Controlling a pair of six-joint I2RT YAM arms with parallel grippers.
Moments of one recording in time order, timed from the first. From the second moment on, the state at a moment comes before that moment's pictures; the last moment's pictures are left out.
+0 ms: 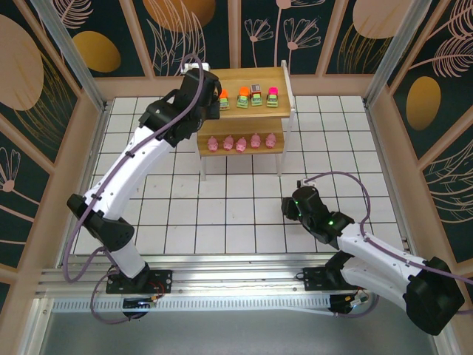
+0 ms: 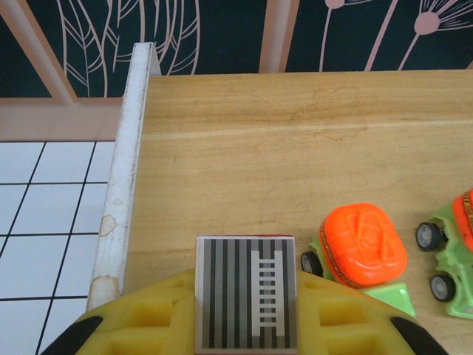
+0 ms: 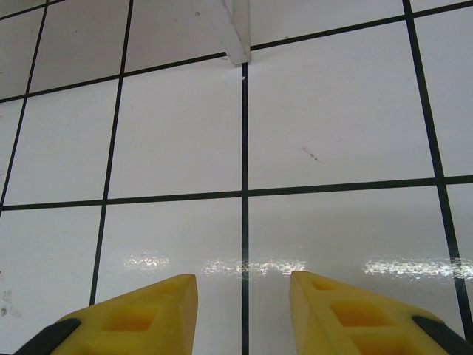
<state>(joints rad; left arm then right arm) -0.67 1.72 2.04 -0.93 -0.48 -0.42 0.69 0.89 0.38 -0.28 0.24 0.65</state>
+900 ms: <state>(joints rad) -0.64 1.74 2.03 -0.90 -0.48 -0.43 0.69 0.89 0.38 -0.28 0.24 0.65</state>
